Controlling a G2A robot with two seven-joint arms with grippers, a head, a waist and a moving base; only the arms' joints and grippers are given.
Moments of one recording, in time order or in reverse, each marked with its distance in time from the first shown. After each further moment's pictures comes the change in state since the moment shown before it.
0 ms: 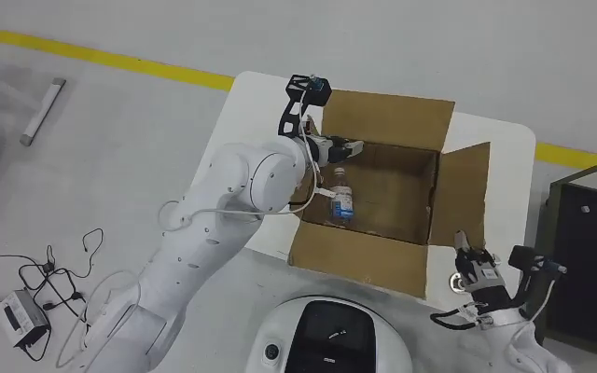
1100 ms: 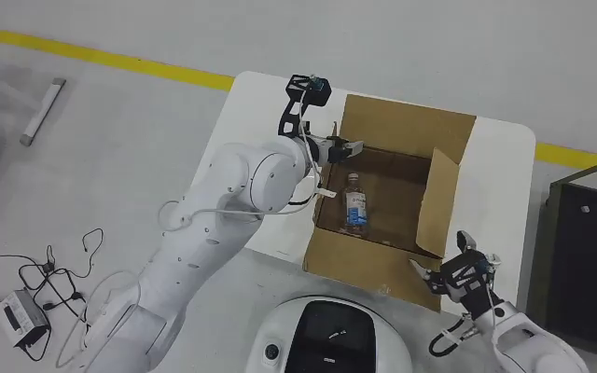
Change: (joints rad) left arm 0.000 0.000 0.000 0.000 0.000 0.000 0.000; right arm 0.063 0.028 -0.012 0.004 -0.797 -0.347 0.003
